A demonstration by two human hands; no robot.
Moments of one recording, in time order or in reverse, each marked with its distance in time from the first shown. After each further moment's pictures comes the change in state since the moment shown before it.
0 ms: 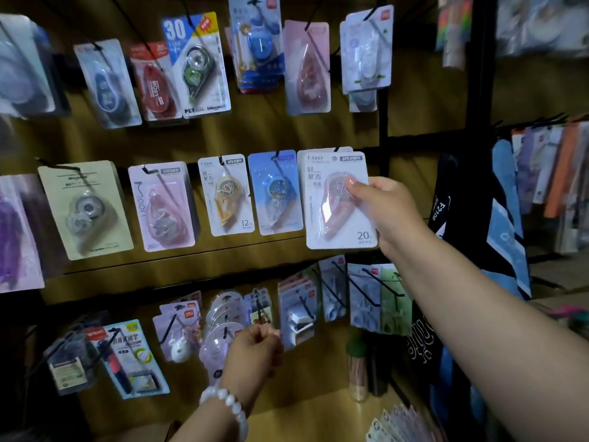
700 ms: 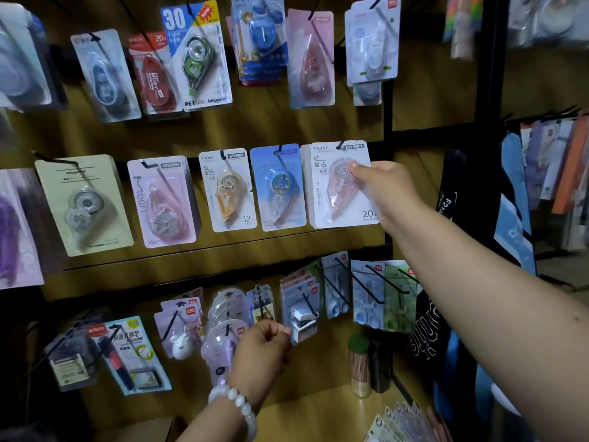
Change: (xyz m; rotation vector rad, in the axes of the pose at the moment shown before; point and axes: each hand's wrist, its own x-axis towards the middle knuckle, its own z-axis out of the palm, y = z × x) left_hand 0.006 -0.005 0.008 0.063 0.004 0.086; right_hand 0.041 0.003 0.007 -0.044 0.065 -0.004
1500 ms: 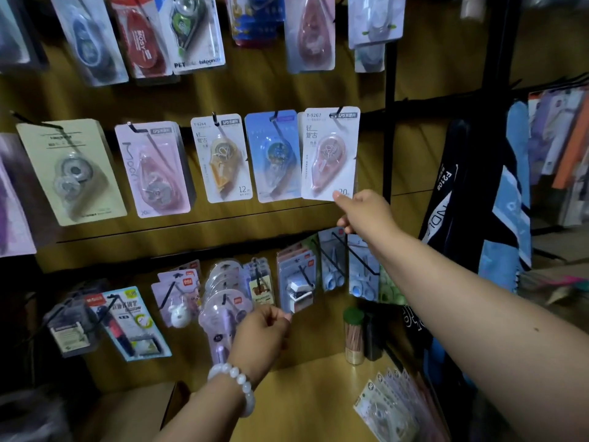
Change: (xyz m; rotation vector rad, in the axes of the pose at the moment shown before) left_hand -0.003 -0.029 0.004 0.124 -0.034 0.030; right_hand -0.030 0.076 -0.003 -0.457 -0.081 0.084
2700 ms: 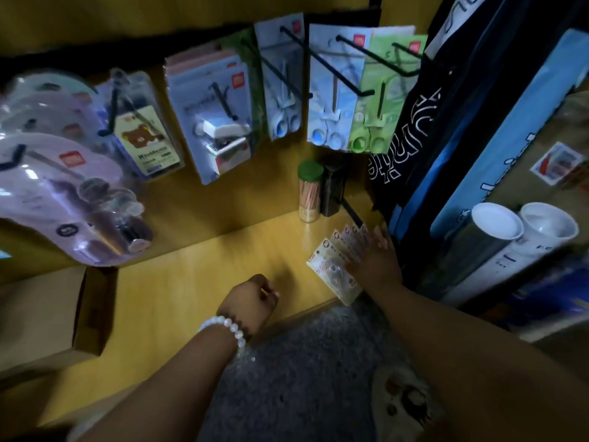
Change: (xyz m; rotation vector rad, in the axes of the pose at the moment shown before) left_hand 0.037 -0.210 0.116 0.609 -0.468 -0.207; right_hand -0.100 0.416 0.029 -1.255 -0.441 0.187
